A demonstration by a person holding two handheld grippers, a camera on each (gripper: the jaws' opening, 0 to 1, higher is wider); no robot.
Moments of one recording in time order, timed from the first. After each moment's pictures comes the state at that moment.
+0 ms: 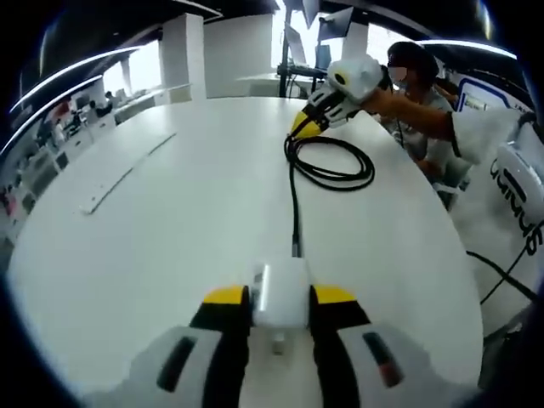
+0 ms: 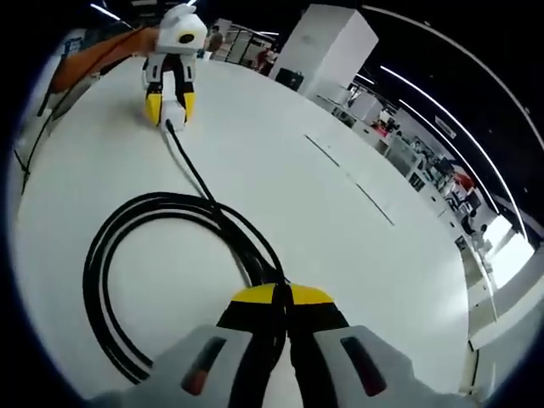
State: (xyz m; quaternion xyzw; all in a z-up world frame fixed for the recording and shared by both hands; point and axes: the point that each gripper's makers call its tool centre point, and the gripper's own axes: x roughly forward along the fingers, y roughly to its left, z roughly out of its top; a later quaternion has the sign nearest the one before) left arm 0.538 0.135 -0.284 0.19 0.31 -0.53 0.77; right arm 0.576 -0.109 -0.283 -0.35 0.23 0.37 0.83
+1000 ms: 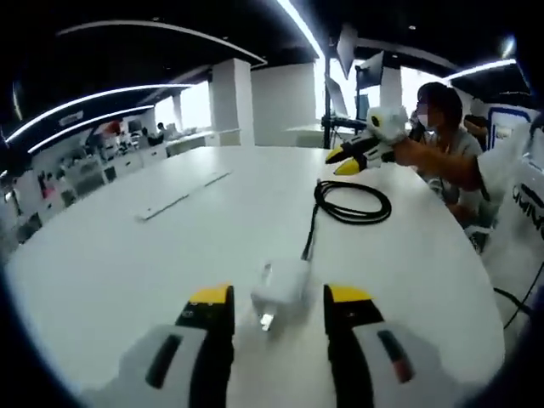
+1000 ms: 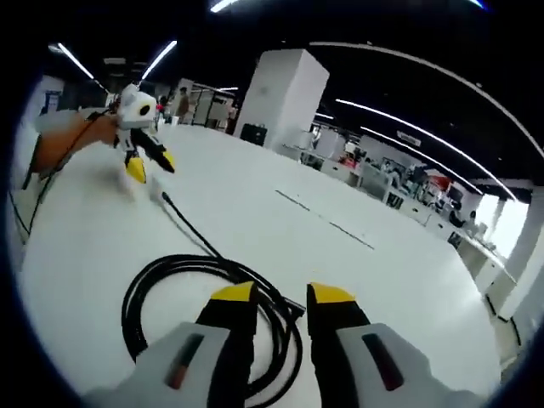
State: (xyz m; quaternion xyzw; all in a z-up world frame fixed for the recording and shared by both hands) left arm 0.532 0.172 -0.248 0.07 0.16 -0.42 0.89; right arm 0.561 -0.099 -0.237 -0.18 0.11 0.37 0.91
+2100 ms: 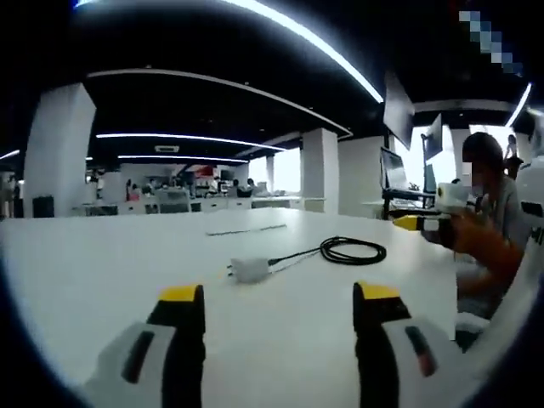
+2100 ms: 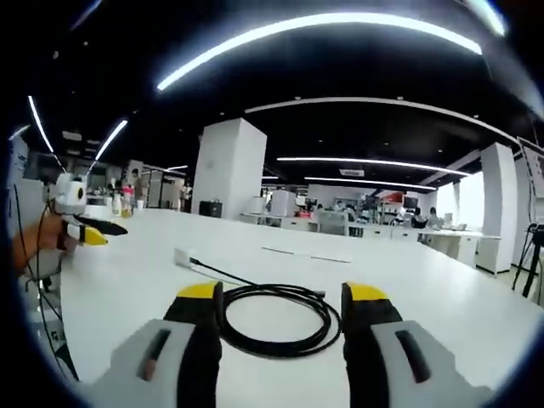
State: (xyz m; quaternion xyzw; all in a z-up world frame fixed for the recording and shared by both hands) left arm 0.392 0.195 -0.240 -0.03 0.05 -0.22 0.97; right arm 0.458 -0.128 -0.217 -0.04 -0.02 0.27 0.96
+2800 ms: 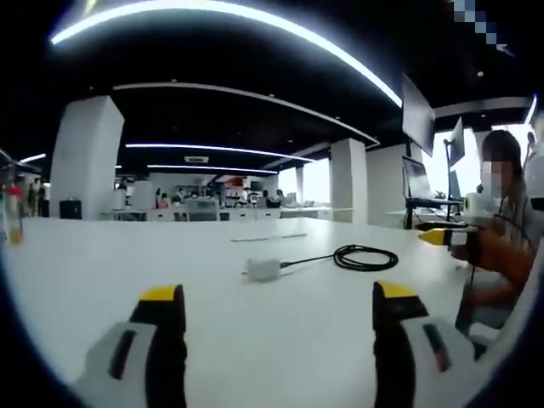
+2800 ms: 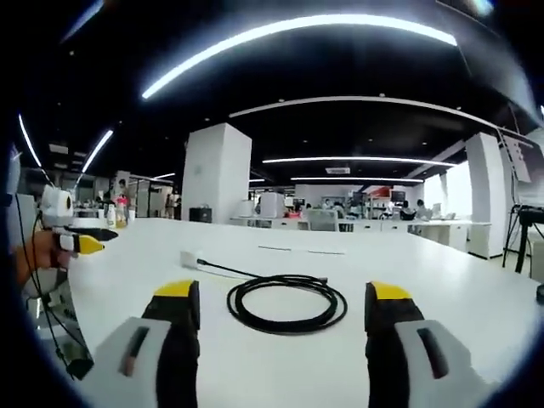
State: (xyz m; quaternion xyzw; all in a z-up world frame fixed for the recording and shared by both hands) left arm 0.372 0.202 -0.223 -0.02 0.00 -0.14 0.99; right arm 0.425 -0.131 -0.223 -0.01 -0.02 0.24 0.97
